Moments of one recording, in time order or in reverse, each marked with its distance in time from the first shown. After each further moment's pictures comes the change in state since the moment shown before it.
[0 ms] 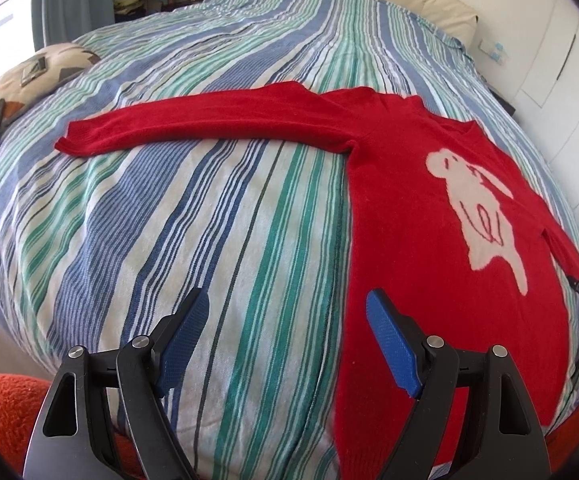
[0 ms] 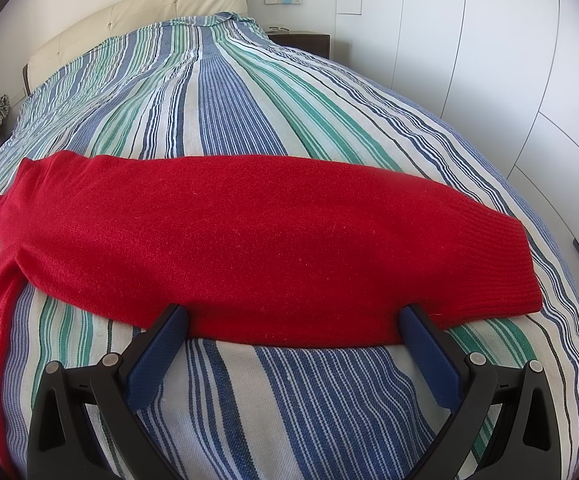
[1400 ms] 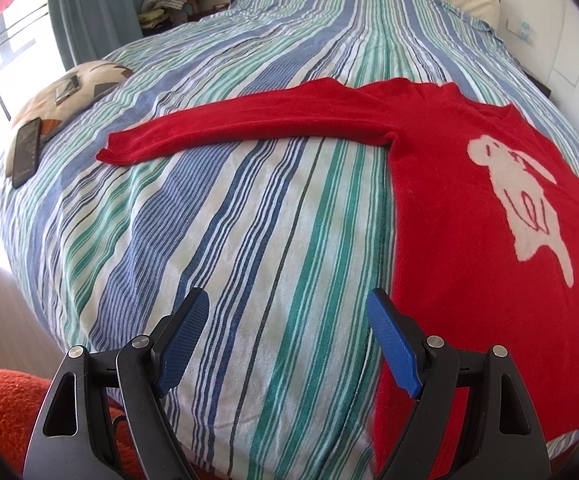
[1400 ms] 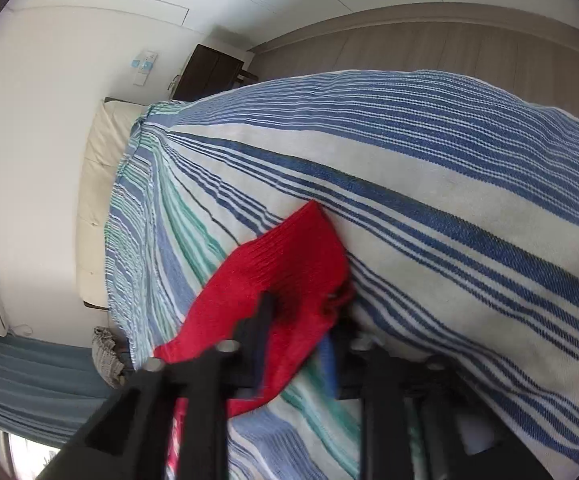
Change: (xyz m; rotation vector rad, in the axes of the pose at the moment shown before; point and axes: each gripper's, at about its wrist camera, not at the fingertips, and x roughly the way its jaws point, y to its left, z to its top) left arm 0.006 -0.004 0.000 0.037 0.004 0.196; right arm 0.022 -0.194 -0.003 0.902 0.167 0.468
